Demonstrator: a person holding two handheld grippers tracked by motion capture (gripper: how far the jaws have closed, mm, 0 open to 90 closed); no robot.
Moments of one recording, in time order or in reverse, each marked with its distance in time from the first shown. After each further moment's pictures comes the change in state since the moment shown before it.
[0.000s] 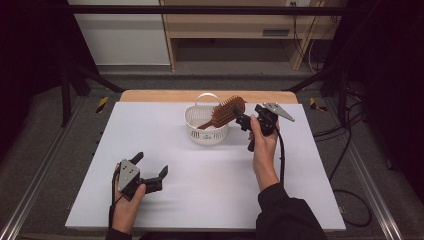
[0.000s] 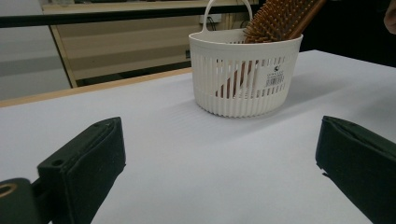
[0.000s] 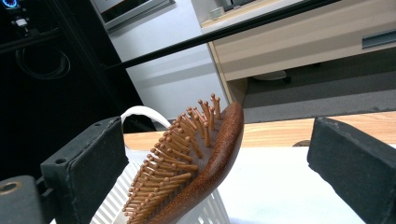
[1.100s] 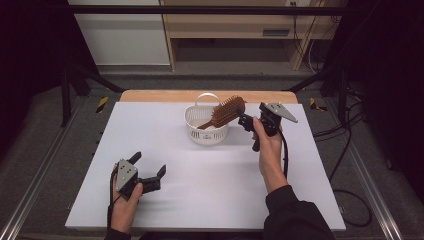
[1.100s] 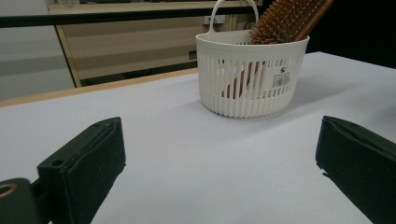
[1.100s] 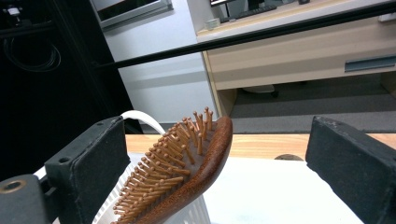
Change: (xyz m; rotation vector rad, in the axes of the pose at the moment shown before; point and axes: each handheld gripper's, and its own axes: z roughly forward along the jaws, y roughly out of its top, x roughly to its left) left arm 0.006 -0.001 -0.002 -0.005 0.016 -0.010; right arm 0.003 0.008 -0.014 -0.030 -0.030 -0.096
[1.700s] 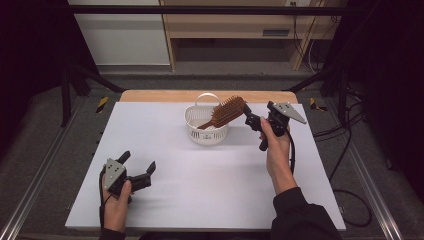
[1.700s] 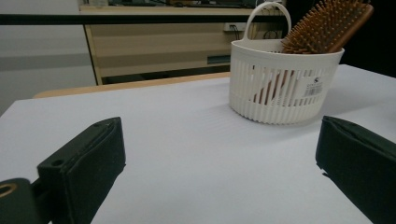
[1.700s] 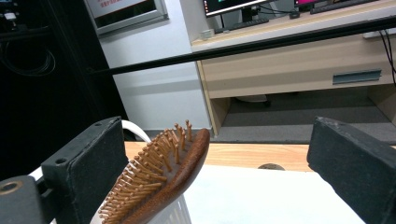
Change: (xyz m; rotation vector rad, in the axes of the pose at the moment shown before) left arm 0.024 -0.002 -0.012 -0.027 0.076 -0.057; right arm -0.013 0.009 -0.013 -0.032 -0.020 -0.026
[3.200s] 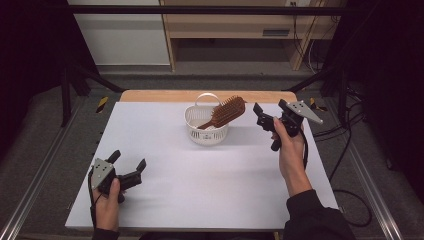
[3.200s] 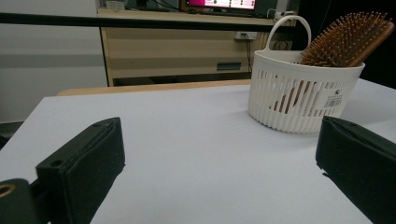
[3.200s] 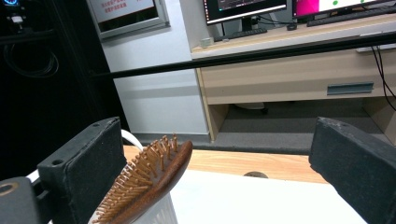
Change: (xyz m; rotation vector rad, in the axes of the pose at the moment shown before) left arm 0.020 0.001 -0.009 -0.026 0.030 -0.040; right arm -0.016 0.021 -0.026 -0.018 0.012 -0.033
